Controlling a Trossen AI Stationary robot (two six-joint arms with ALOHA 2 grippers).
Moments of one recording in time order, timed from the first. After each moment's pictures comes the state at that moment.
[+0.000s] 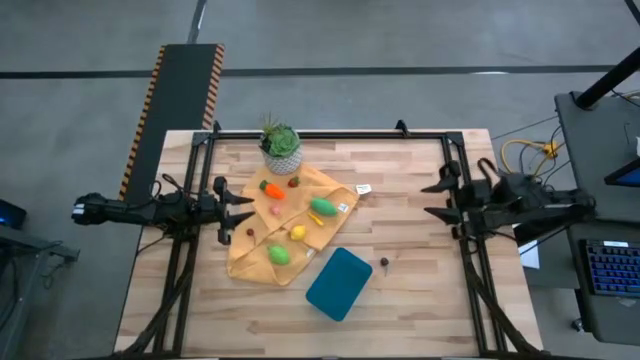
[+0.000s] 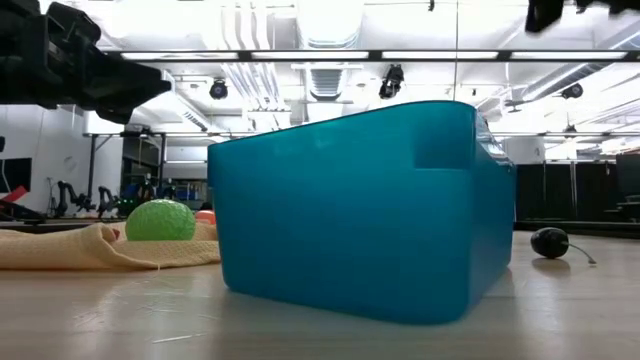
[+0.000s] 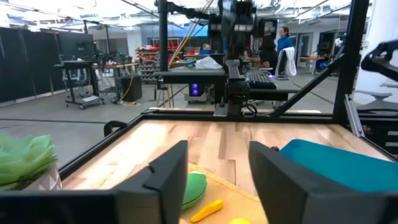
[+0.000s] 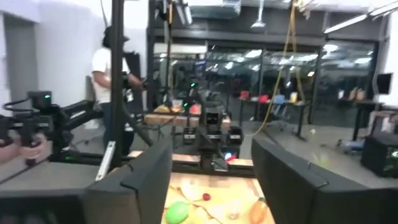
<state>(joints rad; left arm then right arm) -0.11 0.16 0.00 0.18 -0.25 0.03 0.10 0.27 0.44 0.02 0.00 -0.07</state>
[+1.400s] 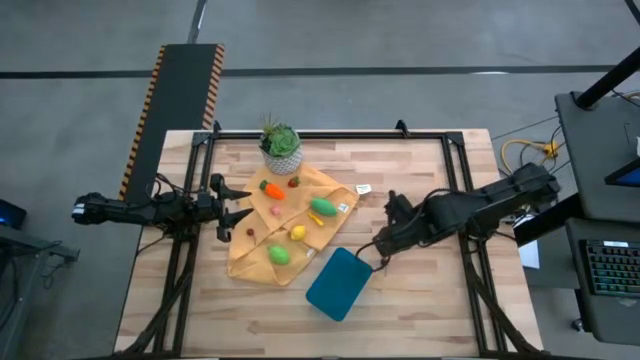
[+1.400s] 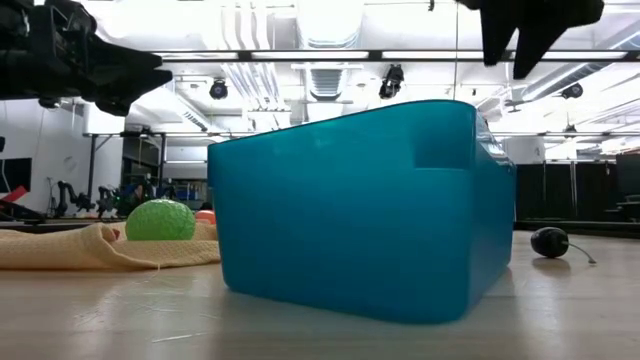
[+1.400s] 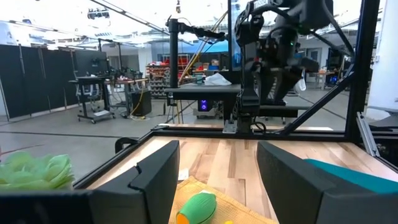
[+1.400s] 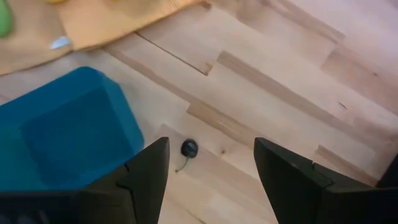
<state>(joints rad) -0.11 0.16 0.00 0.26 -0.29 0.06 0.35 1.52 1.41 -1.33 0.27 1.36</state>
